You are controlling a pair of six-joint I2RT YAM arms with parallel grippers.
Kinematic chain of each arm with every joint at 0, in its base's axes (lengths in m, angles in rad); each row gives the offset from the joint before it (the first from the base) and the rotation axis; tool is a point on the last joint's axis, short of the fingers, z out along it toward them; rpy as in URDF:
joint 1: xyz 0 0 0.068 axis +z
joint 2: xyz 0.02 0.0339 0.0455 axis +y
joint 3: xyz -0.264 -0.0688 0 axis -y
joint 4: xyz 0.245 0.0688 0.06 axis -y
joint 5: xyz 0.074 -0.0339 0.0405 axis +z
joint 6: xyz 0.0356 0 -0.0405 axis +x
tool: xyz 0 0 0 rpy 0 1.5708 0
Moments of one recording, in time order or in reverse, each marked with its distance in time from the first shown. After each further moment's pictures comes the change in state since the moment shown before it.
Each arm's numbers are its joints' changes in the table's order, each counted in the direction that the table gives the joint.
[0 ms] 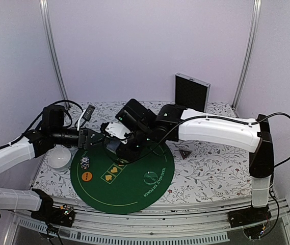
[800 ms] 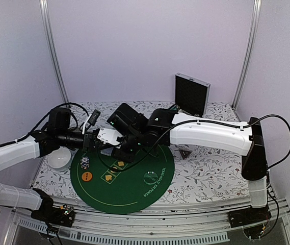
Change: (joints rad) left arm -0.025 0.074 -0.012 0.010 0.014 0.058; right arm 0.034 0.077 0.085 0.021 -0.072 -0.182
